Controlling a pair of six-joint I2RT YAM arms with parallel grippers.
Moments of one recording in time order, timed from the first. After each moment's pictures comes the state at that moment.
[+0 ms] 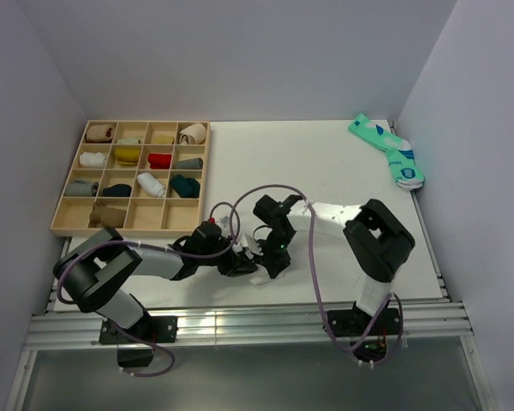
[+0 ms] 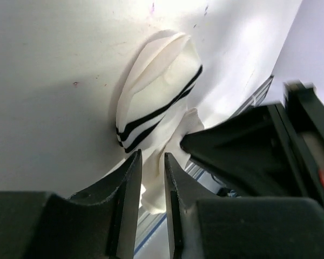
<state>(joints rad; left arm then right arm) -0.80 1.57 0.45 0.42 0.39 -1.19 0.81 1.72 1.02 -0.81 -0.60 -0.89</state>
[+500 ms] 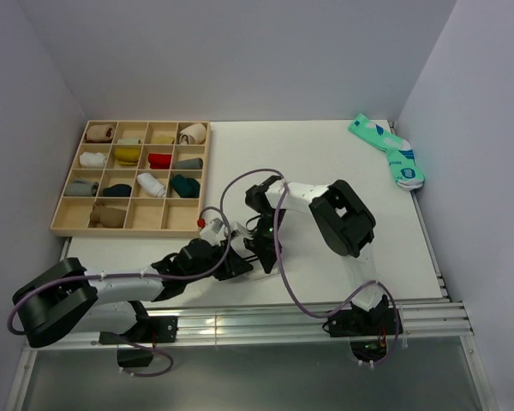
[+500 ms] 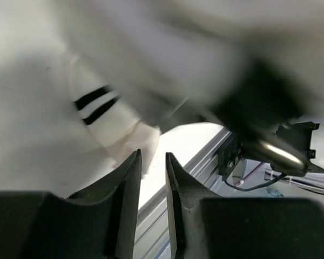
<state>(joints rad) -0.93 1.26 0.28 0.49 0.09 -1.11 0.72 2.08 1.41 -1.21 -0.74 -0.99</state>
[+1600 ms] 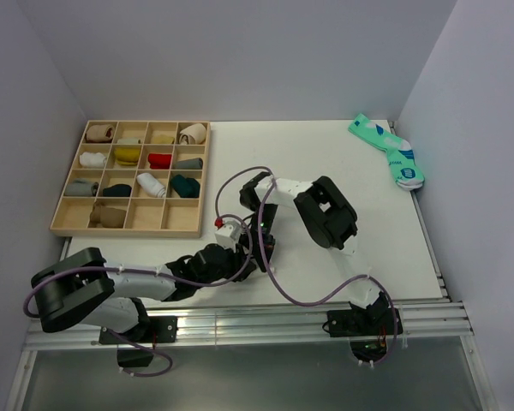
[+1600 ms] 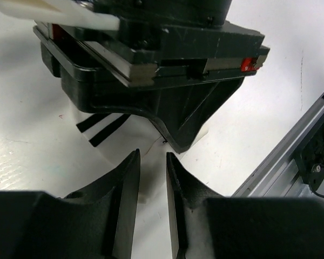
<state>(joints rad) -1.08 1.35 0.34 0.52 -0.16 -0.72 0.72 2.28 1.61 -1.37 -0.75 -0.81</state>
